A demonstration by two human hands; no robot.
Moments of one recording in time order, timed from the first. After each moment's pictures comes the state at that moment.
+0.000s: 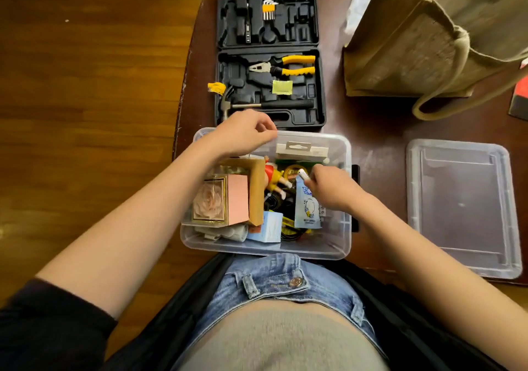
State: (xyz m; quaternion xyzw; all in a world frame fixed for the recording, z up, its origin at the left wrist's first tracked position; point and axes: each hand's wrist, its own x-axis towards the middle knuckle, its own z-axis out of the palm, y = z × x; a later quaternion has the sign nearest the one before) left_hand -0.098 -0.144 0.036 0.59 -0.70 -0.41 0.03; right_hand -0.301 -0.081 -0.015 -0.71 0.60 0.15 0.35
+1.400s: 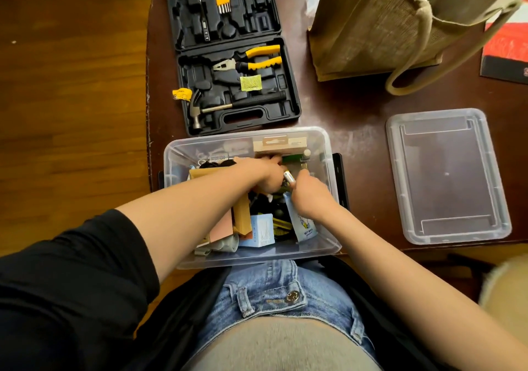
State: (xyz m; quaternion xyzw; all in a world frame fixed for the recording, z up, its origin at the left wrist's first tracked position) left_hand -0.182 -0.133 -0.047 0.36 -0.78 -0.29 -0.42; right_hand -0.283 -0.056 -0.032 -0.53 0.72 0.09 0.44
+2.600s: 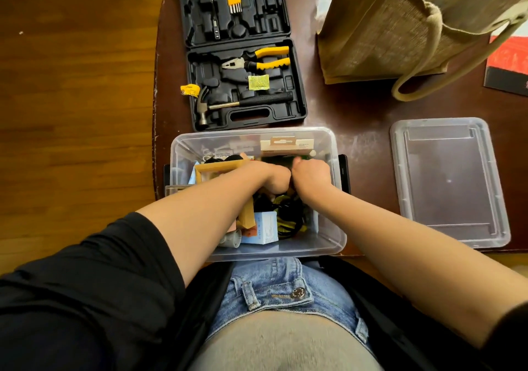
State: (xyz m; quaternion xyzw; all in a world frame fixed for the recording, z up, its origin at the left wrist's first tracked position) left_hand -0.180 -0.124 -0.045 0.39 -0.73 -0.43 -0.38; right_hand -0.277 -0.085 -0.056 -0.74 0.61 0.25 0.14
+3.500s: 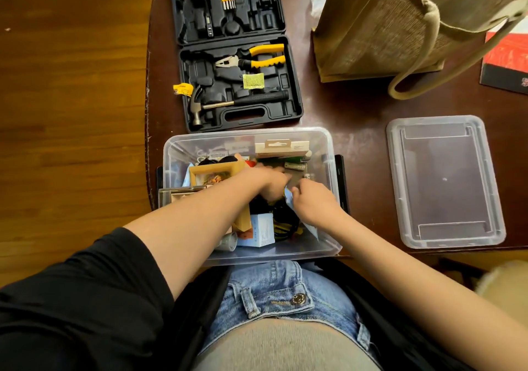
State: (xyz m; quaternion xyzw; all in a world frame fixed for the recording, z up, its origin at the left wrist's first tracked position) left_hand -0.180 -0.118 -0.057 0.35 -0.79 -0.31 -0.39; right_hand -0.286 -0.047 -0.020 -0.59 0.69 0.08 0.42
